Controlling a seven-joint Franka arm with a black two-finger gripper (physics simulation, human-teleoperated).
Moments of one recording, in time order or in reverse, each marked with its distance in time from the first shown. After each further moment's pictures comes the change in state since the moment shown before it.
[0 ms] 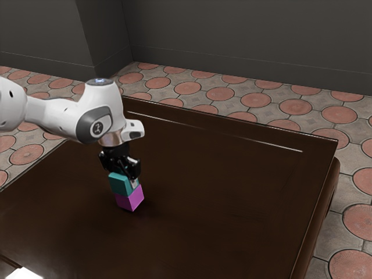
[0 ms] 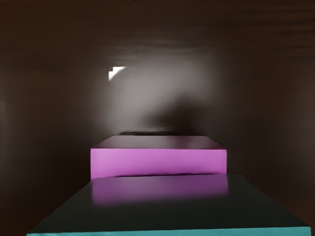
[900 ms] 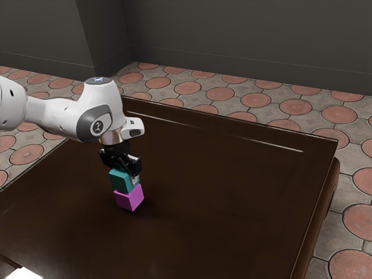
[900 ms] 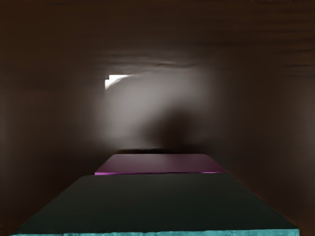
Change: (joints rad) arm 0.000 0.010 0.007 0.015 -0.013 0.017 0.023
